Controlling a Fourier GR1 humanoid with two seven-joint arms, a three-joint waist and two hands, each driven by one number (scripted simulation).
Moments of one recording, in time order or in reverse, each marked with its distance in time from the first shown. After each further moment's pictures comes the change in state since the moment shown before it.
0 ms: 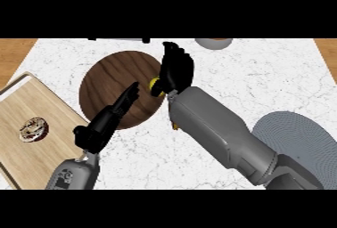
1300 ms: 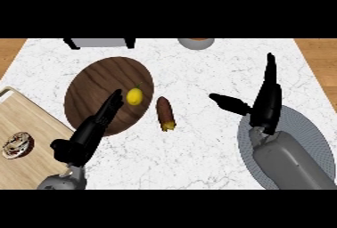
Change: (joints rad) left arm 0.121 0.020 0.042 -0.095 0.001 0.016 0.011; right arm 0.663 -0.356 -0.234 -0.740 -0.083 -0.353 -0.159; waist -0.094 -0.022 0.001
